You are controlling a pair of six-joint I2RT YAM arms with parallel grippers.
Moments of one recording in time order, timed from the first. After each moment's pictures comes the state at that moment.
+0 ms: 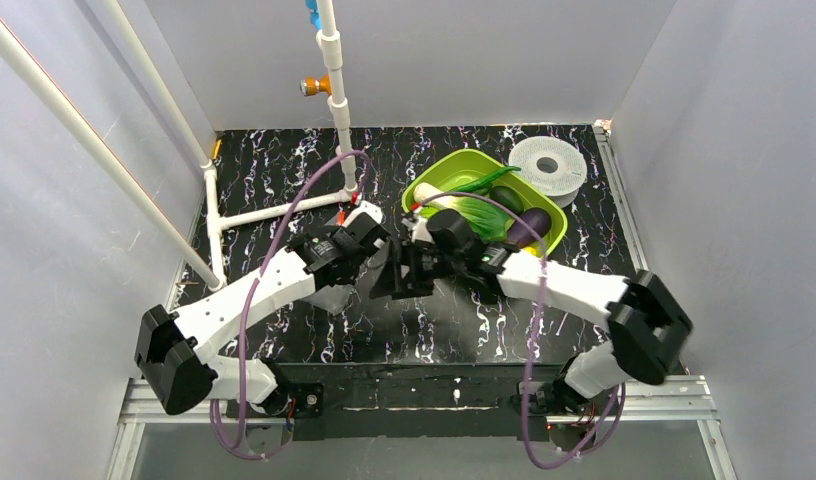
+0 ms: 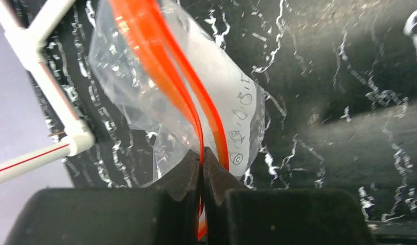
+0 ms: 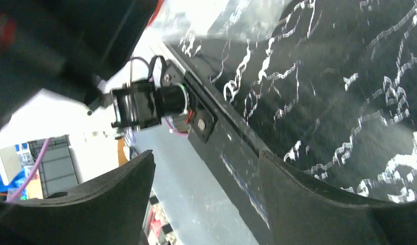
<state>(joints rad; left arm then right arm) -0.83 1.30 1.13 -1.00 -0.61 -0.28 0.91 1.46 0.95 -0.09 -0.49 0.90</state>
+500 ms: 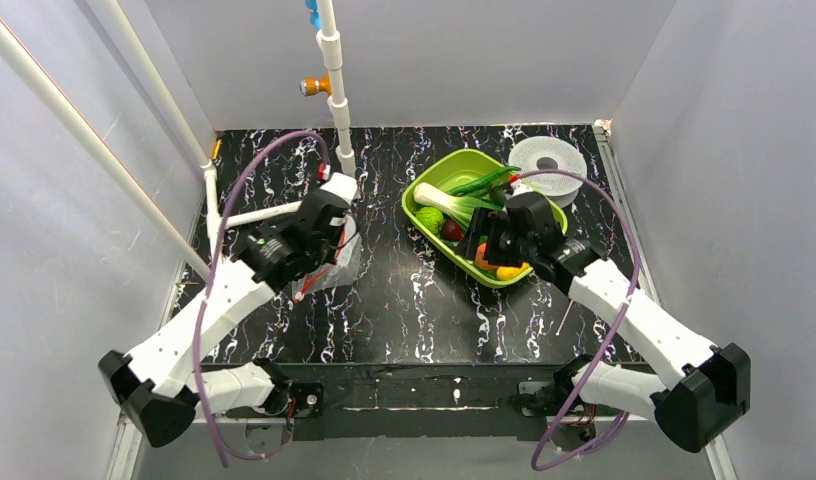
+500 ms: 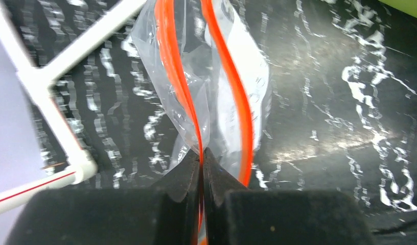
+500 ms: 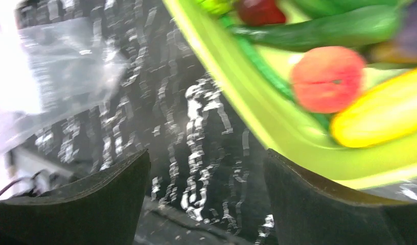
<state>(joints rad) -0.70 1.13 1.21 -0.94 -0.48 -0.13 0.60 1.10 0.93 -0.53 -0.05 0.64</state>
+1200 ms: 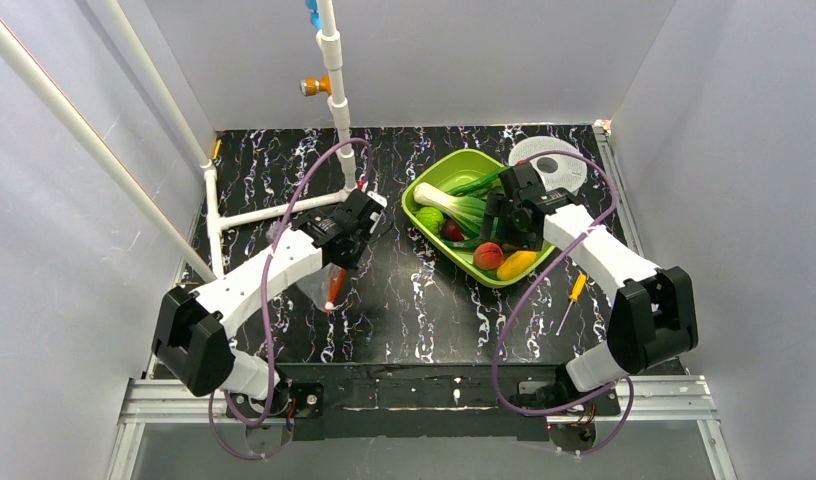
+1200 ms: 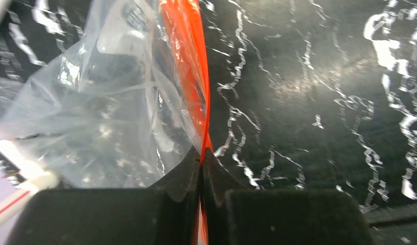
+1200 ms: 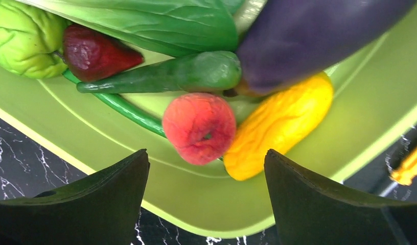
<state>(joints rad) -0.66 1.41 1.15 -0.87 -0.33 -0.11 0.41 1.51 1.16 -0.73 0.13 0.56</state>
